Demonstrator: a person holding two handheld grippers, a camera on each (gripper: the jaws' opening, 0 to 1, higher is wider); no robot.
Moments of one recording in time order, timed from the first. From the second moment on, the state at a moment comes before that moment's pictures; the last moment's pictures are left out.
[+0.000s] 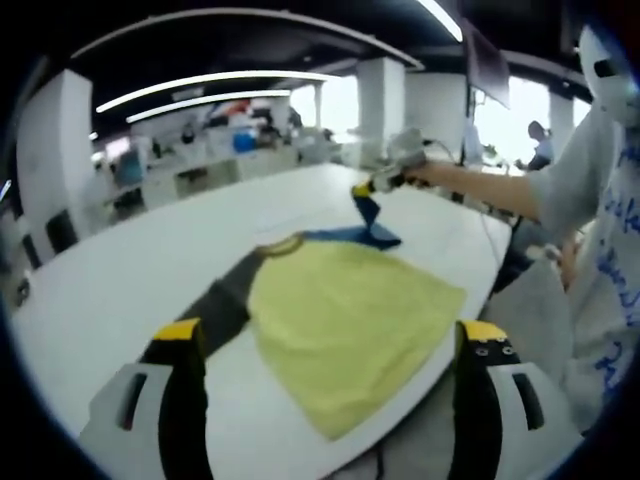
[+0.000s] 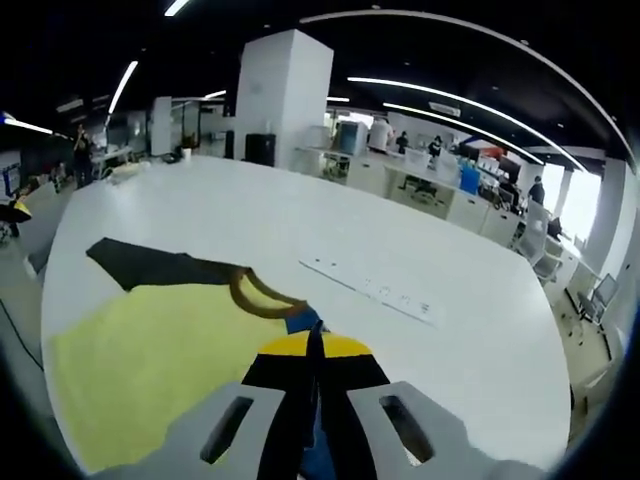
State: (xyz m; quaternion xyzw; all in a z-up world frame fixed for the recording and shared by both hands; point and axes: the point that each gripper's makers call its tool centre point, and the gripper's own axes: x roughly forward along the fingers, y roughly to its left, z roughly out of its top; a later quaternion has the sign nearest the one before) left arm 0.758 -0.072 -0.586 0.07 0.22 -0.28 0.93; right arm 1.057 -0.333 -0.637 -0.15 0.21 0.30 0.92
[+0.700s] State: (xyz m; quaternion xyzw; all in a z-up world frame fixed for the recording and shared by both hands) left arm 0.756 -0.072 -0.581 0.07 0.22 -0.28 0.93; right arm 1.057 -0.282 -0.630 -0.15 0.19 0.34 0.91
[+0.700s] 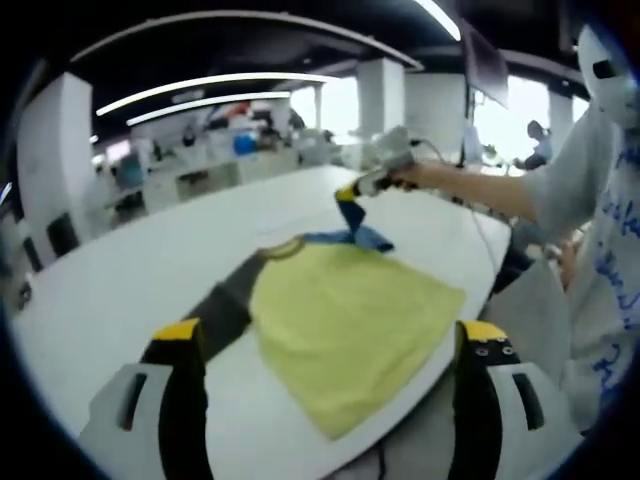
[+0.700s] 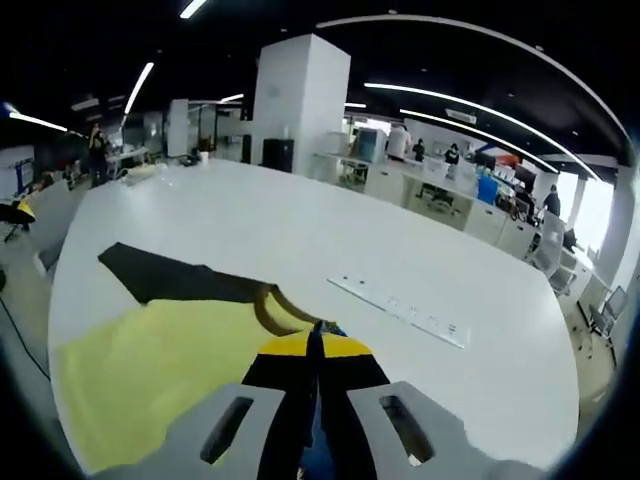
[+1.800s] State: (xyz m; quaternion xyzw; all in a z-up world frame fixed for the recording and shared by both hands) left arm 0.753 -0.064 -0.589 0.07 0.23 -0.27 0.93; right arm 1.054 -0.225 -0.632 -0.16 0.19 0.38 0.89
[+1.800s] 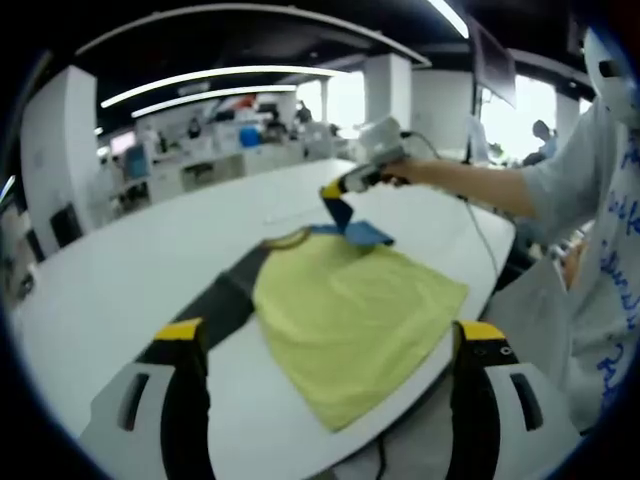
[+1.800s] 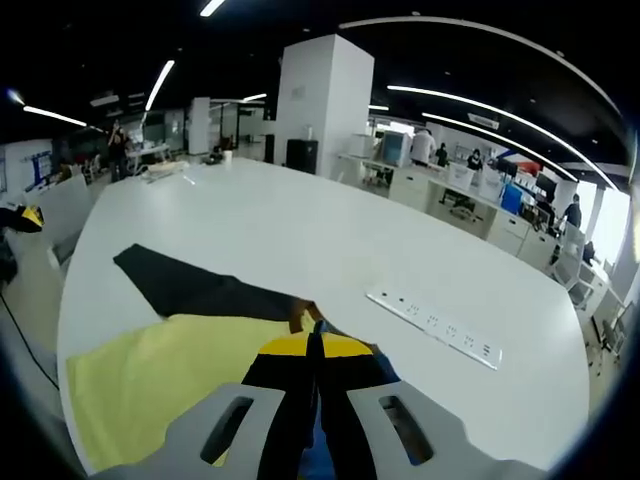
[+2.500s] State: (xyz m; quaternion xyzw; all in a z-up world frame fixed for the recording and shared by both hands) left arm 0.752 -0.059 -0.591 0.07 0.24 -0.26 0.93; right arm 1.053 -0.195 -0.637 -0.17 0.19 0.41 0.88
